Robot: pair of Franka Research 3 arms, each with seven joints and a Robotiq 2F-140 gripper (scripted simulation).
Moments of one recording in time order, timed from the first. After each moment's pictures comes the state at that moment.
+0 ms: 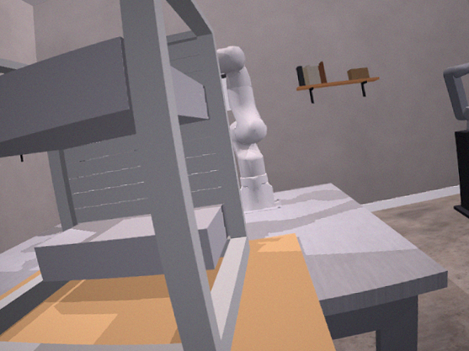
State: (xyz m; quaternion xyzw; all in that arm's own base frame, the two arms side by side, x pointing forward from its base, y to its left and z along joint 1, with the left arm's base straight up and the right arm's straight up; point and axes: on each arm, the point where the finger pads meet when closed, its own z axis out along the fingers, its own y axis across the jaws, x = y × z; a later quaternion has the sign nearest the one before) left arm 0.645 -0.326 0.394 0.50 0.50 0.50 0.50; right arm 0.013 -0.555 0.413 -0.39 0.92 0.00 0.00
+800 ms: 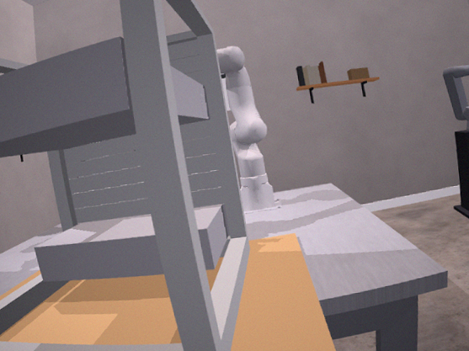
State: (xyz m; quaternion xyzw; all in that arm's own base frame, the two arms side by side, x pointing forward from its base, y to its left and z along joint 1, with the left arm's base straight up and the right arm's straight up) left arm 0.650 -0.326 0.394 0.50 0.50 0.50 0.50; right arm 0.013 -0.555 0.413 -0.39 0.92 0.00 0.00
